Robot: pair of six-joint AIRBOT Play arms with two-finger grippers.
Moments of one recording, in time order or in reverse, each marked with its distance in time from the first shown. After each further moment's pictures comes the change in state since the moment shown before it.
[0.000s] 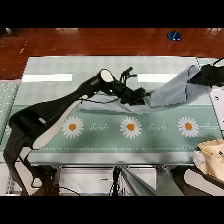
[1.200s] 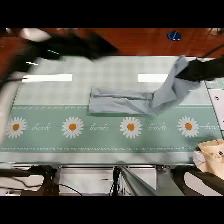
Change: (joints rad) left arm 0.501 0.391 0.000 -0.357 -0.356 0.406; right arm 0.246 0.061 0.000 -0.022 -0.107 0.119
